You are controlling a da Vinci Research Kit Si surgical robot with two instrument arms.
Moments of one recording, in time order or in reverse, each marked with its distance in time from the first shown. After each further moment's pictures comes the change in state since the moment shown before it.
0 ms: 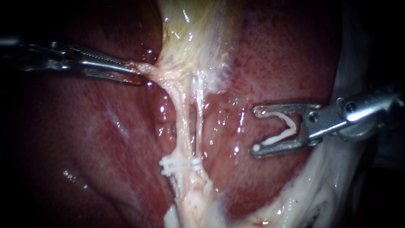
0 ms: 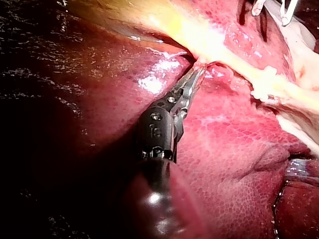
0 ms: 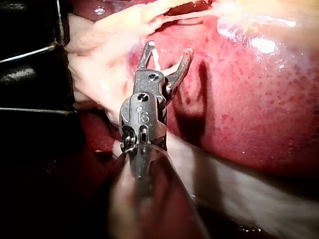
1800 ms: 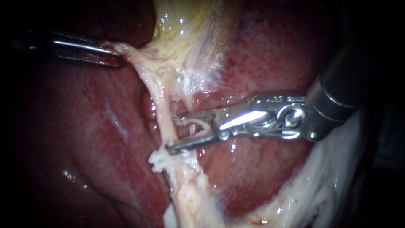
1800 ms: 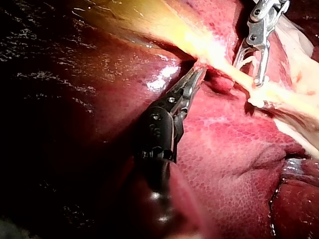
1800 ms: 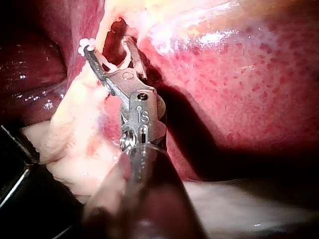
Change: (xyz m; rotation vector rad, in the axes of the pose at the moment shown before) right arm 0.000 0.004 0.017 0.277 0.143 0.442; left arm 0.004 0.001 -0.006 0.036 0.034 0.004
